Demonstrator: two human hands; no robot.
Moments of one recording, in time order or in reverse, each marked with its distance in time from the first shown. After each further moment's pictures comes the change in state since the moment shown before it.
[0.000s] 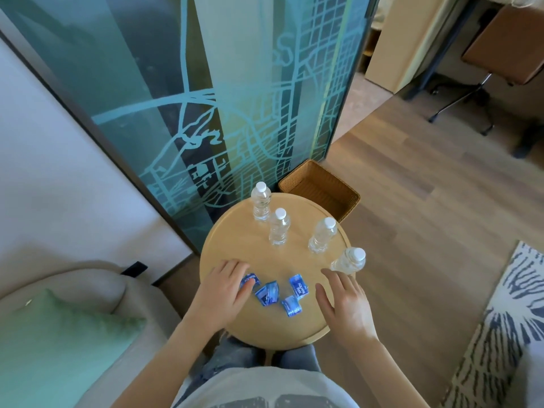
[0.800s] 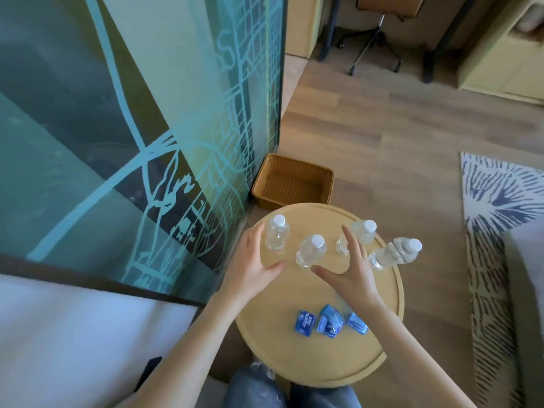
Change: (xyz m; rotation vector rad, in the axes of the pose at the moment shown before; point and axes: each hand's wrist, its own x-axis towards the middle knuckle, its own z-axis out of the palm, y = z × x) left_hand 0.207 -0.166 -0.011 -0.368 -0.265 0.142; right_hand 0.140 -0.087 0.132 0.485 0.135 0.765
